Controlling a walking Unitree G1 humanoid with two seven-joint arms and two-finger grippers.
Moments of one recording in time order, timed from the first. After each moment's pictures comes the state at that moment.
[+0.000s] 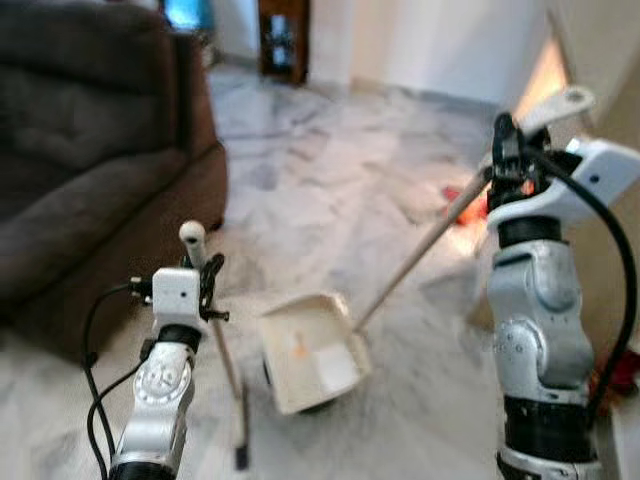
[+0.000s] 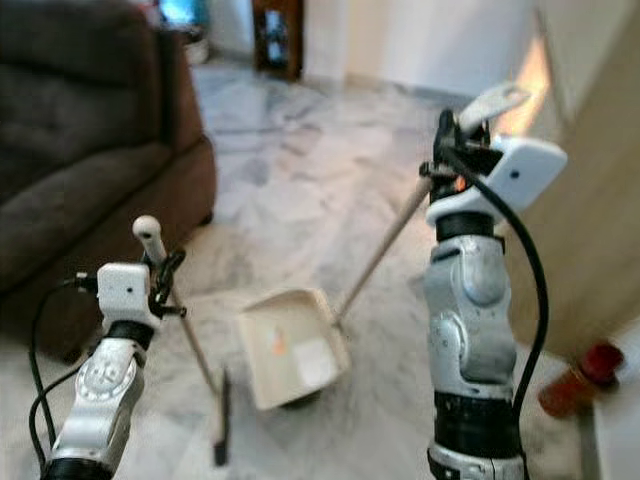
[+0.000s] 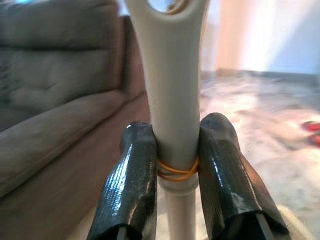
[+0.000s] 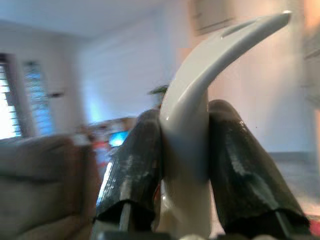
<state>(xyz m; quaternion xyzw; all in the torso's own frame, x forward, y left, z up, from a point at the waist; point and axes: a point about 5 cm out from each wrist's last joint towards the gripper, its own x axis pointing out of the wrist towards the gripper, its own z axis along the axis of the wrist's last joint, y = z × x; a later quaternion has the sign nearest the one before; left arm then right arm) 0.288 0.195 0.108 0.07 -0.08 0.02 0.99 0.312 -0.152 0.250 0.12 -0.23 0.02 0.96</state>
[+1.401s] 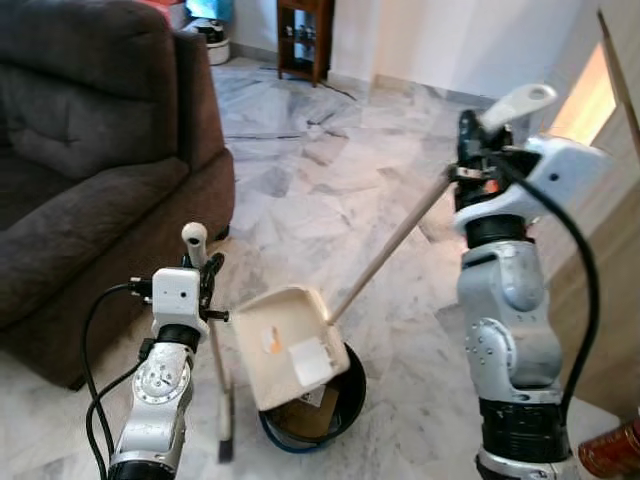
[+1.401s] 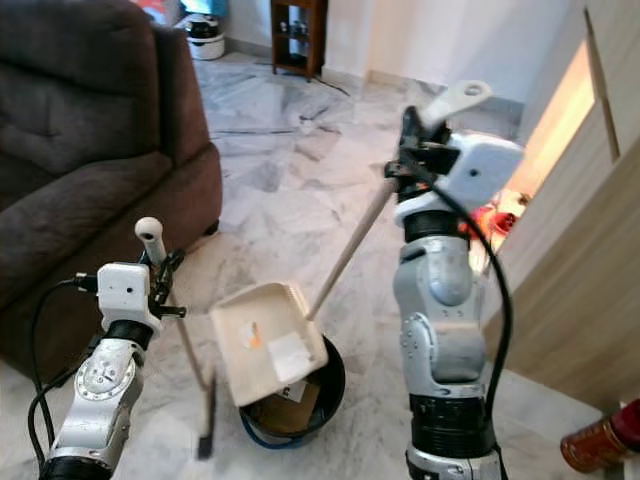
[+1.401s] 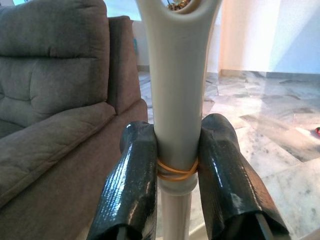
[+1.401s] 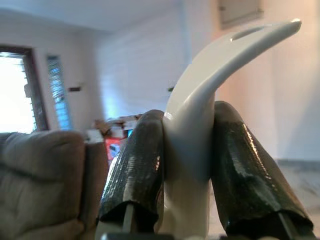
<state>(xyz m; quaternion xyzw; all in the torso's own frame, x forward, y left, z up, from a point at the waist) 0.290 0.184 0.110 0.07 -0.09 0.01 0.99 0.309 -0.123 0.250 0.08 -0.24 0.06 0.97</state>
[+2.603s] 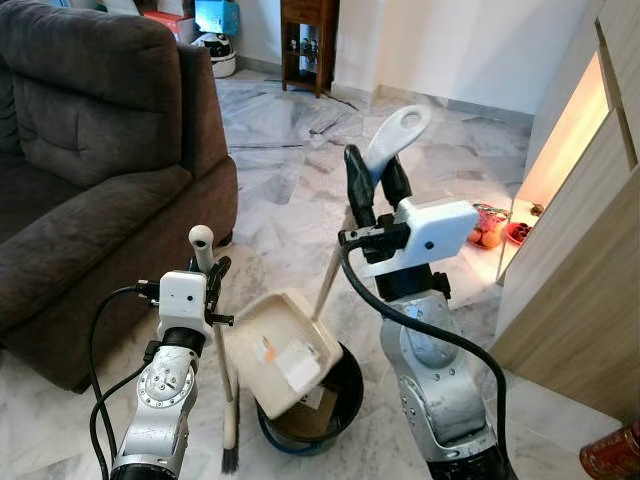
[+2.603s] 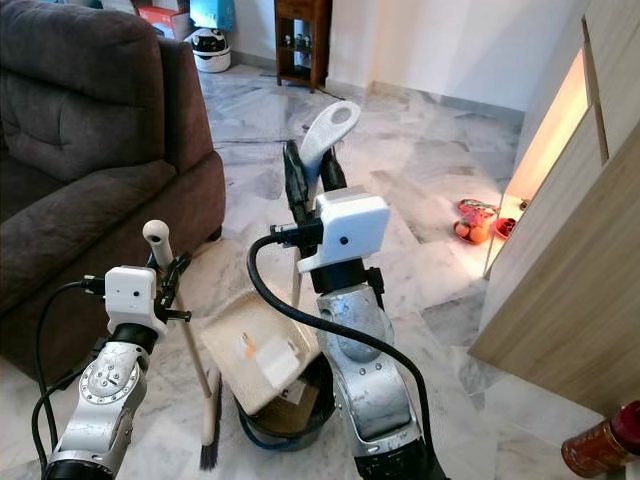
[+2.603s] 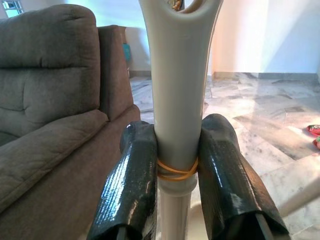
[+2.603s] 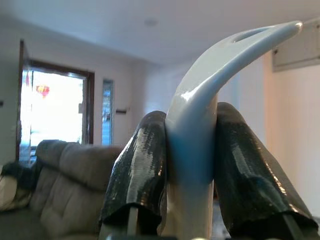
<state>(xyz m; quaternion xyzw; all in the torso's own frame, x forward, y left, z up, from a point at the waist) 0.289 0.179 0.108 0.07 -0.09 -0.01 0.99 0.269 -0.056 0.236 0.05 -0.32 0.14 0.94</state>
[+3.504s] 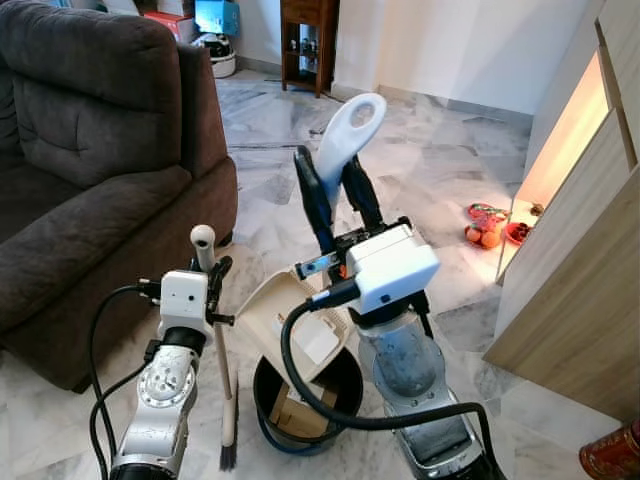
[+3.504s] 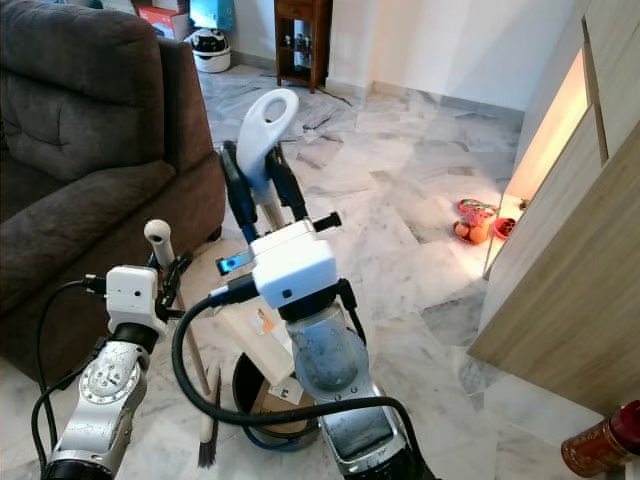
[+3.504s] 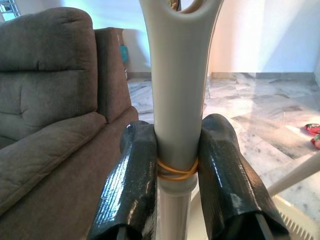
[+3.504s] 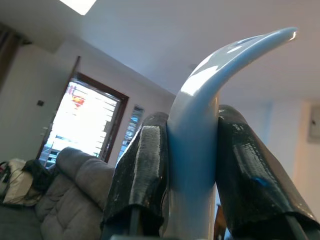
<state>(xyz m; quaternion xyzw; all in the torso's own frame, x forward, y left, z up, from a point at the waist) 0.289 0.178 0.109 0.08 -0.09 -0.01 0.99 0.240 -0.020 0.238 -0.07 -0.42 0.21 0.88</state>
